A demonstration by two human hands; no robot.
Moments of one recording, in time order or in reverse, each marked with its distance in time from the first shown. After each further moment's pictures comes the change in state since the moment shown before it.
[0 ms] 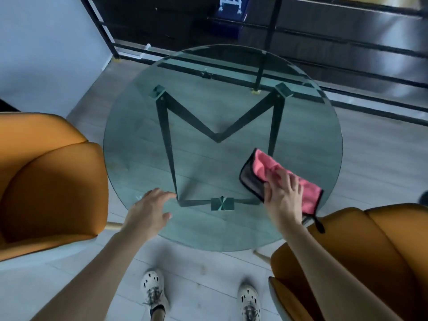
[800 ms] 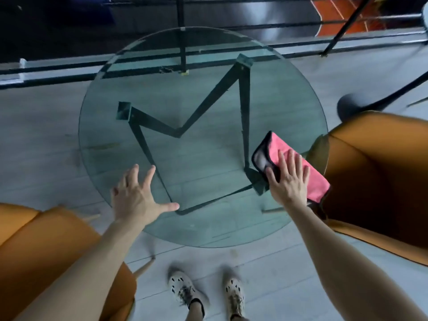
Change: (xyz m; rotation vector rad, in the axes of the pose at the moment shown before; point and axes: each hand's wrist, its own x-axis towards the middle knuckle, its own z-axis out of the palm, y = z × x) left_hand 0.158 -0.154 -0.070 0.291 0.004 0.294; right_hand -0.052 -0.142 0.045 -0.157 -0.007 0.791
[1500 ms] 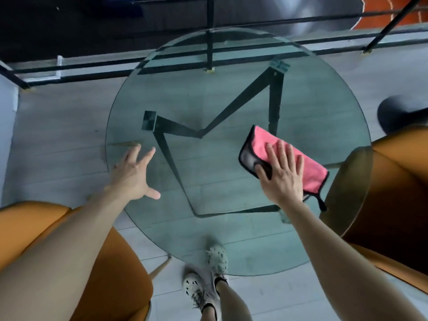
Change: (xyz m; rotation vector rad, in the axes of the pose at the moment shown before) left_hand 0.090 -0.055 -0.061 0.035 -0.196 -0.013; right_hand 0.055 -0.100 0.019 -0.063 -0.049 -0.221
